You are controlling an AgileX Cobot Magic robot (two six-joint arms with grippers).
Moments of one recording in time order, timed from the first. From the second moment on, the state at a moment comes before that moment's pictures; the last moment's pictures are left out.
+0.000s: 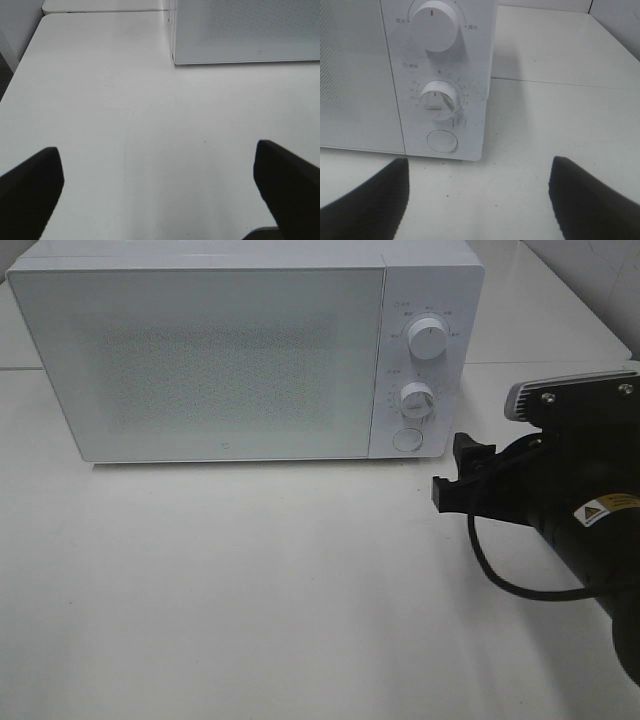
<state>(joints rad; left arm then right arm) 0.05 0.00 -0.52 -0.09 1.08 0.09 0.80 1.57 -0.30 0.87 -1.11 -0.39</state>
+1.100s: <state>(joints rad) 0.05 0.00 -0.52 -0.09 1.08 0.09 0.84 1.76 -0.44 0.93 -1.19 -0.33</state>
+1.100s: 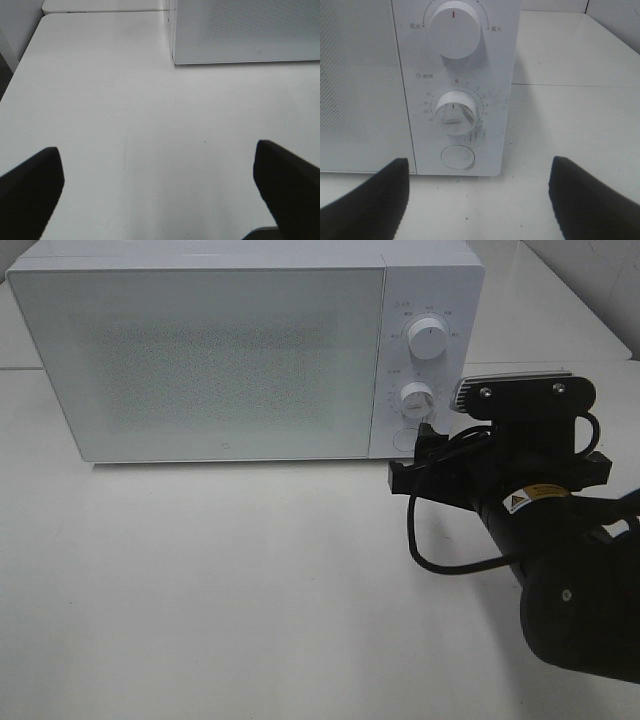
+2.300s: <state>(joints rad) 0.05 0.00 -0.52 -0.09 1.08 0.09 0.65 2.01 -0.76 0.72 -1.09 -0.31</state>
